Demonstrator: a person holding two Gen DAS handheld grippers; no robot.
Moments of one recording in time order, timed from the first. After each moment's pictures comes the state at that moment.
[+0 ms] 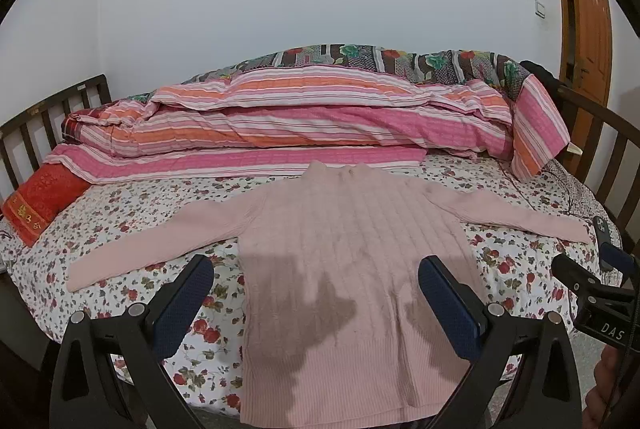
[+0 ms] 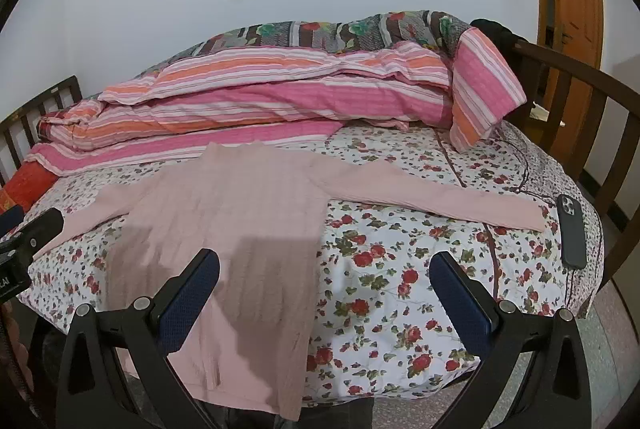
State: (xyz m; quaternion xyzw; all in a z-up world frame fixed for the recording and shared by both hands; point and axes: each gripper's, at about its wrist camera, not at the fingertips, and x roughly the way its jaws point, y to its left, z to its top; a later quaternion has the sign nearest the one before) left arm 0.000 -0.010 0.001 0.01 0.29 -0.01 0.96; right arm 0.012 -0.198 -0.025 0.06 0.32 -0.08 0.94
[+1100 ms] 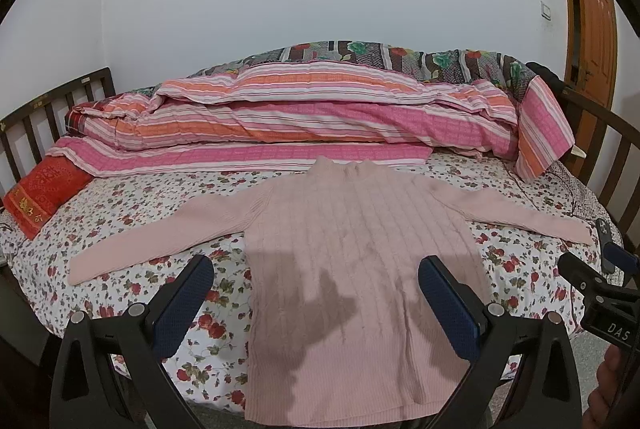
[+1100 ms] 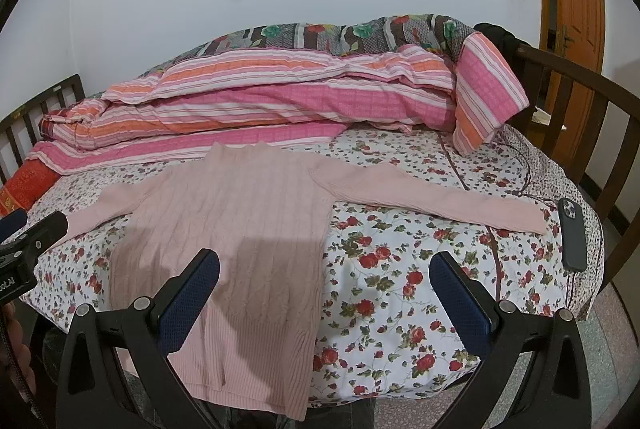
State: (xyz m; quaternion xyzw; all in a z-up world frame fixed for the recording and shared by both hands) left arm -0.001 0.003 -0.005 0.00 0.29 -0.01 0.96; right arm 0.011 -0.192 -0.022 0.06 0.32 -0.07 0.94
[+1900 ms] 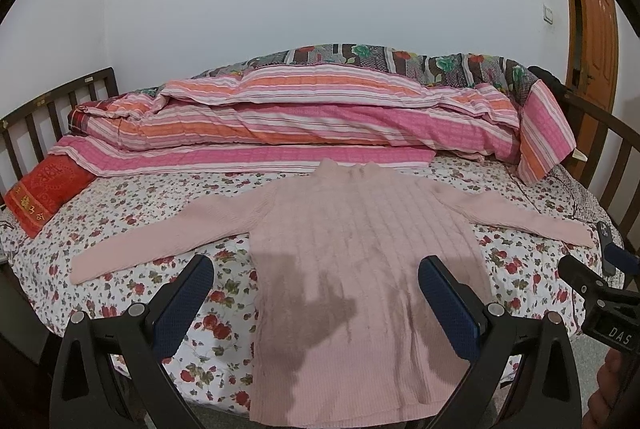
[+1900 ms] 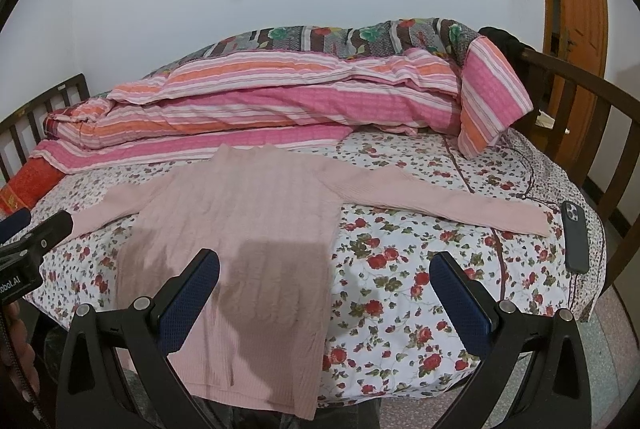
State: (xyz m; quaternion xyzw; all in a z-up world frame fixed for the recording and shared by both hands) left arm -0.001 0.012 -0.005 0.00 0.29 -0.01 0.96; right arm 0.010 -0.181 -0.019 0.05 0.31 -0.07 0.95
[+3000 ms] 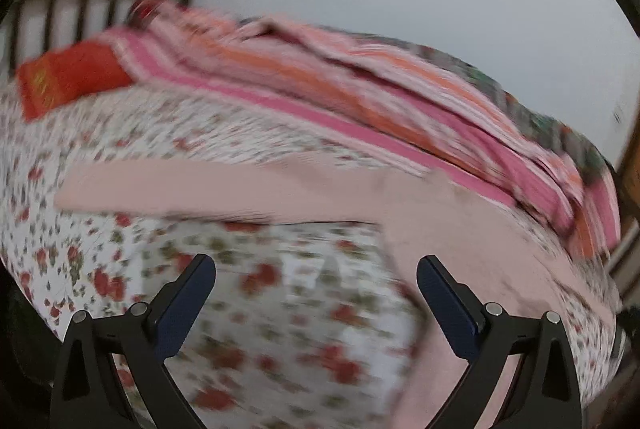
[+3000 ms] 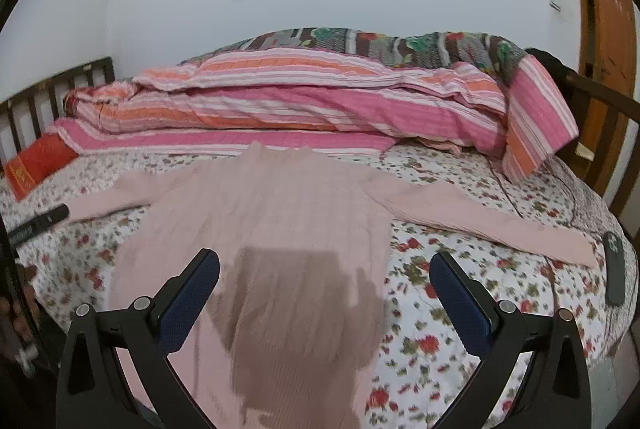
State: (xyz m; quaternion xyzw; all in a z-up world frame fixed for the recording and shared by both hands) left arm 0.063 0.213 -0.124 -0.19 0.29 0.06 0.94; right arm 0.057 -0.143 -0.066 0.01 0.28 -0.02 0.96
